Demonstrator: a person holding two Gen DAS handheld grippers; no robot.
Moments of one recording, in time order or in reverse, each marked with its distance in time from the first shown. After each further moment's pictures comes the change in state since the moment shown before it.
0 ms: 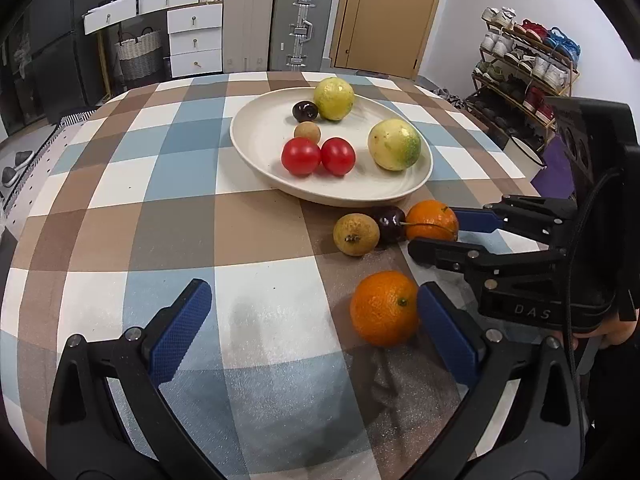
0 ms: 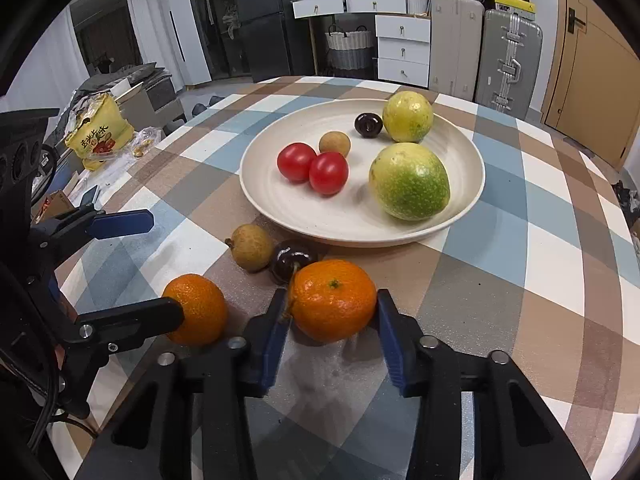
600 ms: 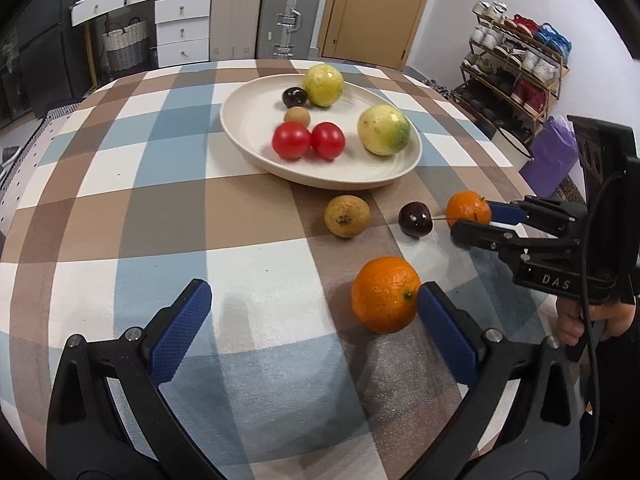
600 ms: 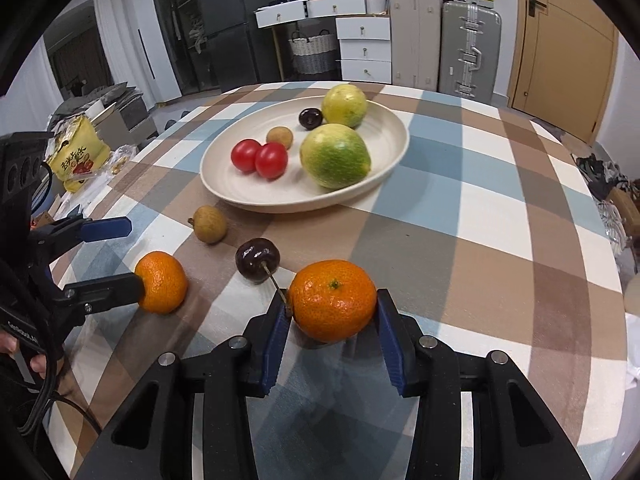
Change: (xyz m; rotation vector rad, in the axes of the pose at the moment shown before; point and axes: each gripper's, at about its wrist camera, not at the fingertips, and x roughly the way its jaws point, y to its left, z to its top) left arm 0.001 0.001 -0.006 0.014 0.044 -0.060; right arm -0.030 -0.032 -0.031 0.106 -0.017 -0.071
